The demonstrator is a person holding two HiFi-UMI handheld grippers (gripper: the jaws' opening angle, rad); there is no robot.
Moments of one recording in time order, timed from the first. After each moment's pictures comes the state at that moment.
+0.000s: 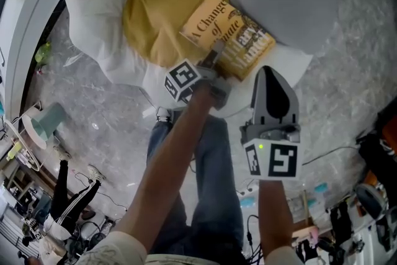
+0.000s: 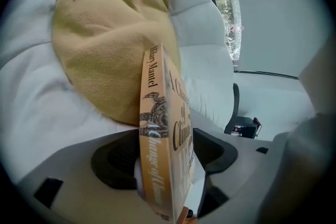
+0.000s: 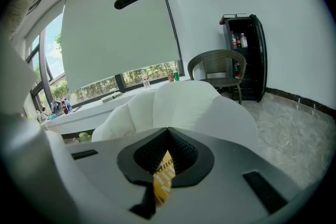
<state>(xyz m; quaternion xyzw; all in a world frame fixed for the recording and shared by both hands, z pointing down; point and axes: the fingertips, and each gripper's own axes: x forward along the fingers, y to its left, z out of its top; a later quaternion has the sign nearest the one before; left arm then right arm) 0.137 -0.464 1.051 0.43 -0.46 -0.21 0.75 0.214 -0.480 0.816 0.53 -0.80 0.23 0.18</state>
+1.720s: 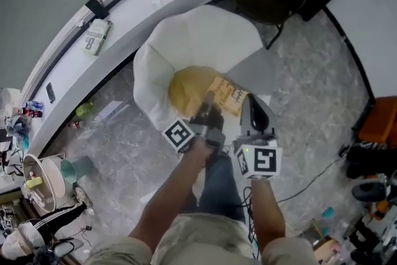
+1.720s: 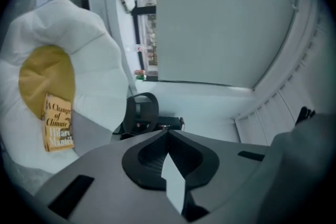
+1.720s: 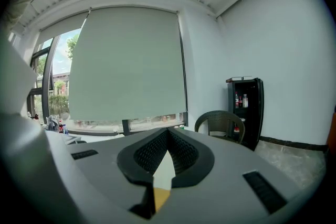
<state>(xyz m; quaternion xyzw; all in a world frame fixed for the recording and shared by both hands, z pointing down) 0.032 -0.459 0.533 0.57 -0.37 -0.38 0.63 0.124 -0.439 0.424 0.58 -0.80 0.08 0.08</state>
